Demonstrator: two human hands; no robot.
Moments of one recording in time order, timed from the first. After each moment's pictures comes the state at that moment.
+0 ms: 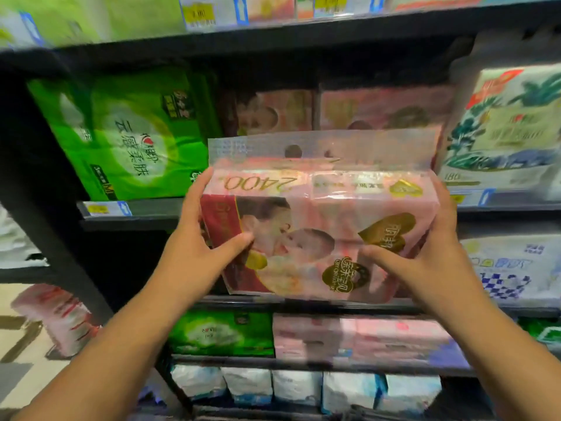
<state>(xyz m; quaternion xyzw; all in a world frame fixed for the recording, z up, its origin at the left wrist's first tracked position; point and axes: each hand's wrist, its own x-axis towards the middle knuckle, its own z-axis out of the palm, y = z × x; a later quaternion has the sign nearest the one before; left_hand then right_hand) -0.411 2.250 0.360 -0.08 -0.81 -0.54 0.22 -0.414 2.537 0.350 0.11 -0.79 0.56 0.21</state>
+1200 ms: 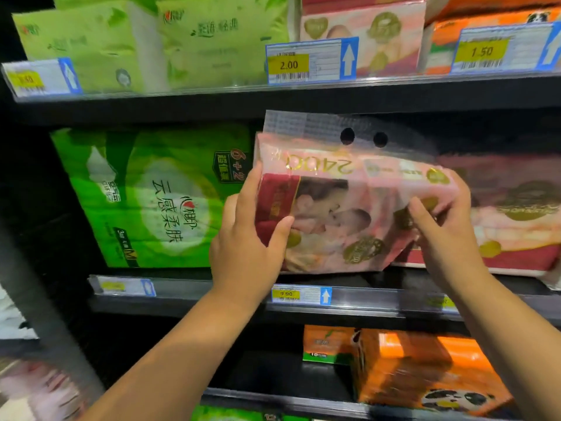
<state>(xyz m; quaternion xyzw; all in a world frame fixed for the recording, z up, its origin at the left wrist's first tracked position) -0.584 2.188 0.398 -0.07 -0.81 -0.34 0.46 -0.641 2.440 0.393 0.19 -0.67 0.66 0.28</state>
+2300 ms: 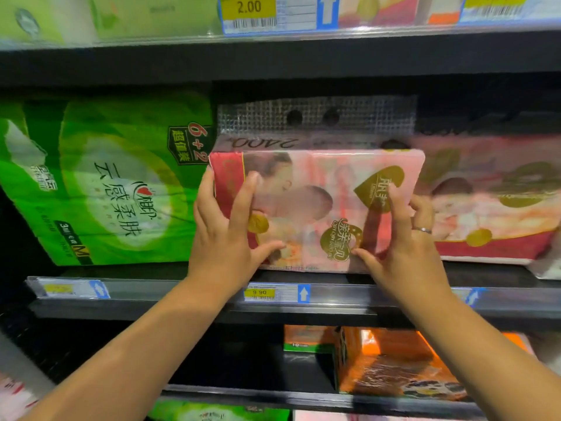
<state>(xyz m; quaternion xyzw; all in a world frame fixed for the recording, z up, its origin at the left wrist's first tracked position) -0.643 2.182 0.359 -0.09 -0.87 -0.17 0.46 -0.643 2.432 0.353 0.14 -0.89 0.22 0.38</state>
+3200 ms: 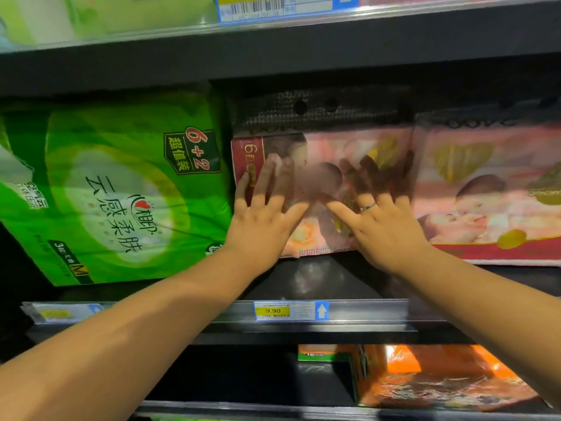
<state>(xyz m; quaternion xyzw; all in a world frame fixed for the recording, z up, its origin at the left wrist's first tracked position) -0.720 2.189 0.360 -0.16 -0.86 0.19 0.44 -0.721 2.406 0.364 0.21 -0.87 -0.16 0.42</state>
